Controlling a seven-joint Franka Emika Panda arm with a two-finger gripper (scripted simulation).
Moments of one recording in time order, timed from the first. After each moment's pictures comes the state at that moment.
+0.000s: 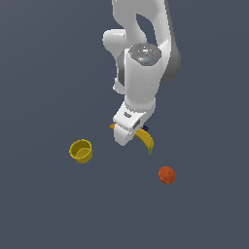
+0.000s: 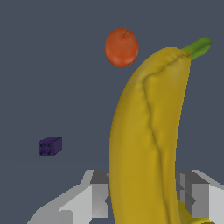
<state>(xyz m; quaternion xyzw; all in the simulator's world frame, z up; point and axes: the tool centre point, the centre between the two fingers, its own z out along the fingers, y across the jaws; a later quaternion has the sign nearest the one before) 0.021 0.043 0.208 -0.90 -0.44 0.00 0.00</state>
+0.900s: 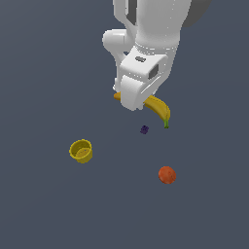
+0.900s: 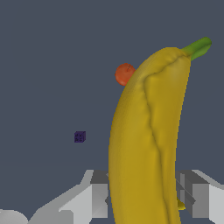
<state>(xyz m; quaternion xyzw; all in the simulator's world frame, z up) 0.005 0.066 0.348 -0.90 -0.44 0.00 0.00</state>
